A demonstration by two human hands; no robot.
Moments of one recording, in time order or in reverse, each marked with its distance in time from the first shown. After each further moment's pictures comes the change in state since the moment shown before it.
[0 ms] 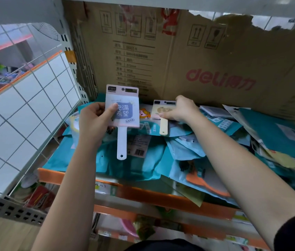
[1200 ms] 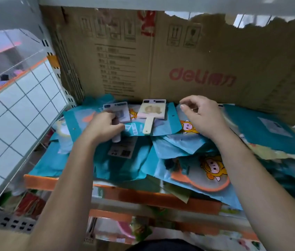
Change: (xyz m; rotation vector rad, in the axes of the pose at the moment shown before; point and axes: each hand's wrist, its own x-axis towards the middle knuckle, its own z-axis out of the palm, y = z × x) left_hand 0.016 0.002 0.035 0.931 -0.454 0.193; right_hand -0.064 0.079 -0.032 0.274 0.389 -0.382
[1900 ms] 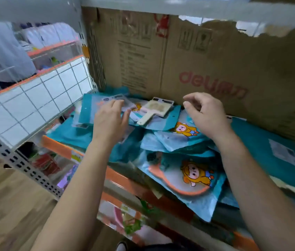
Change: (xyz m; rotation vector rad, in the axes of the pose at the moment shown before) left_hand -0.055 0.071 0.034 0.152 0.549 -0.177; right_hand 0.014 0.030 -0.031 0.129 -0.070 -0.243
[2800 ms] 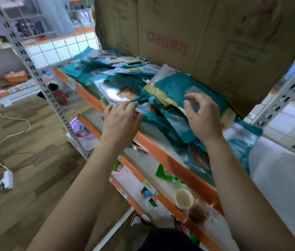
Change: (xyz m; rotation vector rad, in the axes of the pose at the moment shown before) left_hand -0.264 0.312 -0.008 0.182 -0.014 -0.161; right_hand -0.209 0.151 -0.184 0.201 -0.038 -0.186
